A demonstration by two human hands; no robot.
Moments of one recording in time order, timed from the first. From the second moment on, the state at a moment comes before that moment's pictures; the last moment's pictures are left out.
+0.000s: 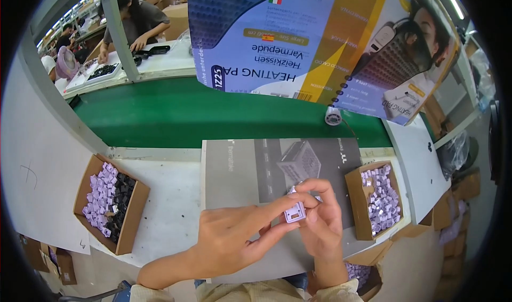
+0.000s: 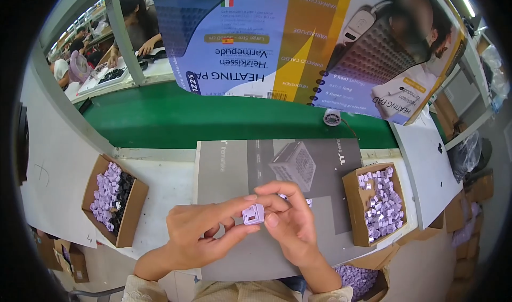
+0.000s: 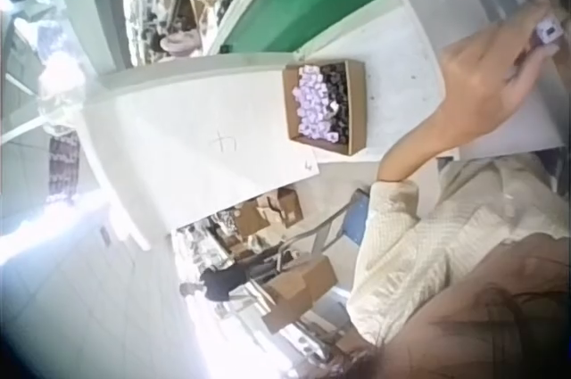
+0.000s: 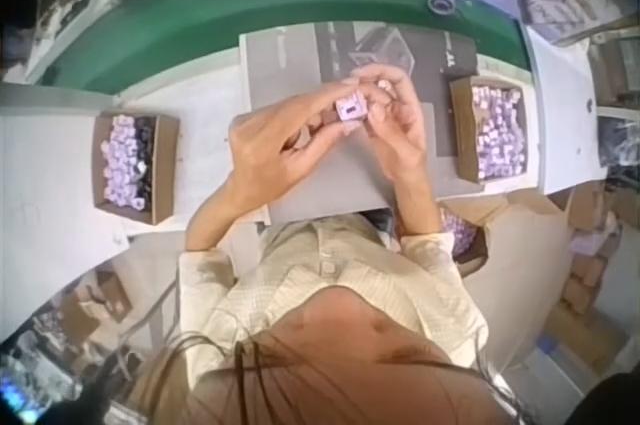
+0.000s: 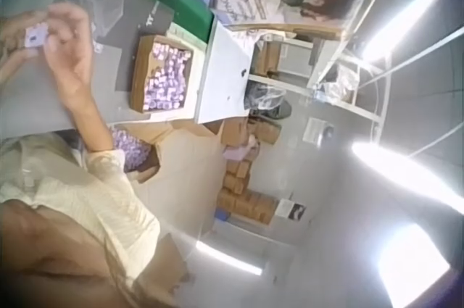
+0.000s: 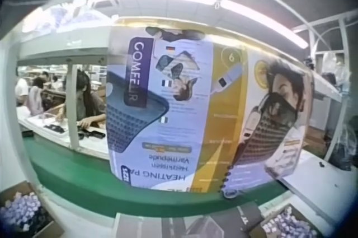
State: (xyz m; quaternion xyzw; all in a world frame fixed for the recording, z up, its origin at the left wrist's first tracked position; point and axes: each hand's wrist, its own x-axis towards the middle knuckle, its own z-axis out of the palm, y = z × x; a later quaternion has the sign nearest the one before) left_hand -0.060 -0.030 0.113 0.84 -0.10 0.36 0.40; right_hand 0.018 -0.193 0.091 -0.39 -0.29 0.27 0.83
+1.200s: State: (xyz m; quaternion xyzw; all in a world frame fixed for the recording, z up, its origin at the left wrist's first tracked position) left_hand -0.257 0.316 0.050 0.89 0.37 0.26 -0.01; right_hand 0.155 -0.432 0.044 -0.98 -0.10 -0.17 0.09
